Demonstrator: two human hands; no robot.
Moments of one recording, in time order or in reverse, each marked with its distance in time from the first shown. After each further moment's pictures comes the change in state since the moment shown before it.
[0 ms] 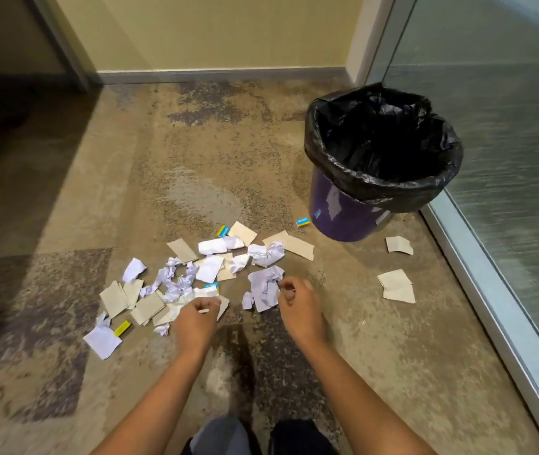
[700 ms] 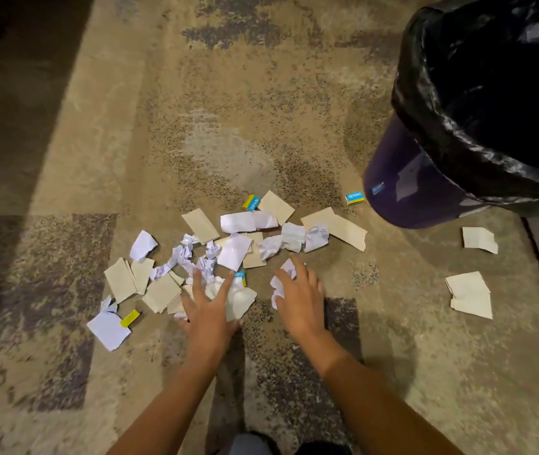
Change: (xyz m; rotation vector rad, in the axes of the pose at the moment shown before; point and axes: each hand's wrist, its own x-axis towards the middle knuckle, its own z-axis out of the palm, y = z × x) left_hand 0.081 -0.068 0.016 0.788 -0.164 0.177; right_hand 0.065 0.030 0.109 -0.665 -0.259 -0.183
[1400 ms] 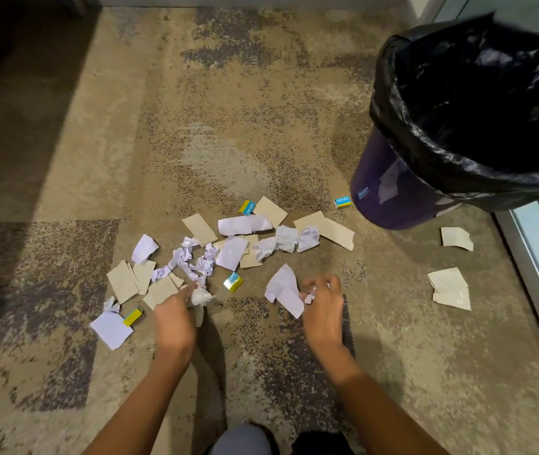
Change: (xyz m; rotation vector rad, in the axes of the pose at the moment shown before) left_hand -0.019 -0.018 -0.053 -0.289 0.287 -0.015; right_hand -0.041 0.019 -0.028 0.455 0.206 0.269
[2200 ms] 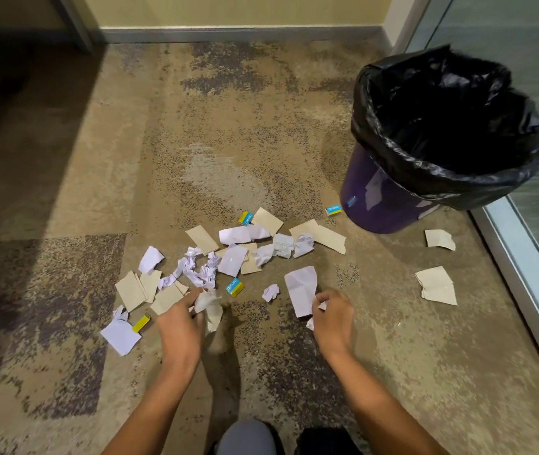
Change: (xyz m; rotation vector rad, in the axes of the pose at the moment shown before) left_hand -0.025 0.017 -0.028 -0.039 0.054 0.084; right_hand -0.022 -0.004 -0.025 -0.009 0.118 0.175
